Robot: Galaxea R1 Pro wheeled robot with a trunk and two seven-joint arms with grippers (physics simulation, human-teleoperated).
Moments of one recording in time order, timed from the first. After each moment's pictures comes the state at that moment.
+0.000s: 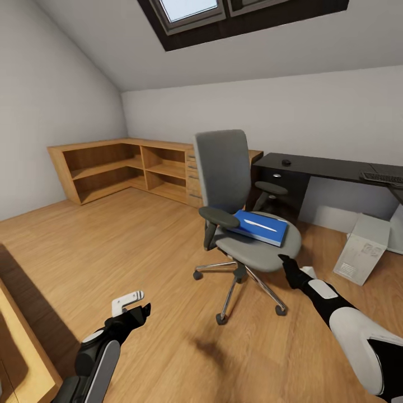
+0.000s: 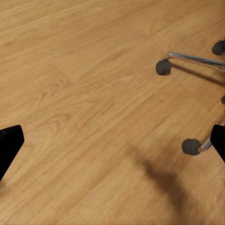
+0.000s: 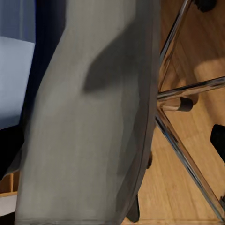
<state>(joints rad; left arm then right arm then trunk) -0.16 -0.08 -0.03 -1.57 0.38 0.65 0.36 -0.92 -0.19 -0.17 -0.24 -1.11 0.22 0.15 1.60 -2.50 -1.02</state>
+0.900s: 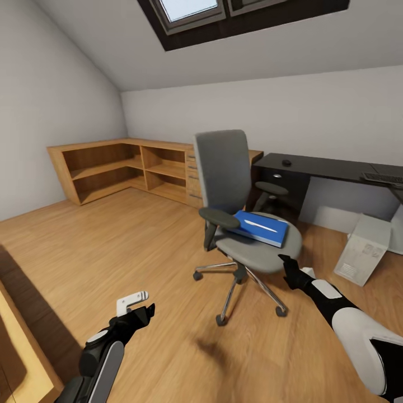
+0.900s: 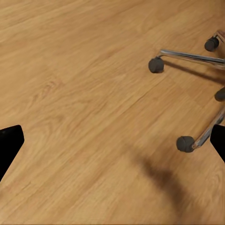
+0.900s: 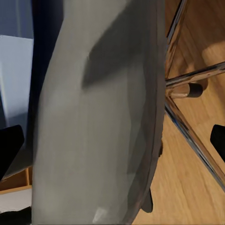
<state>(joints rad) -0.16 -0.08 -0.06 -1.57 0.37 0.65 0.36 -0.92 -0.20 -0.18 -0.24 -1.18 0.30 0.15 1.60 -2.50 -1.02</state>
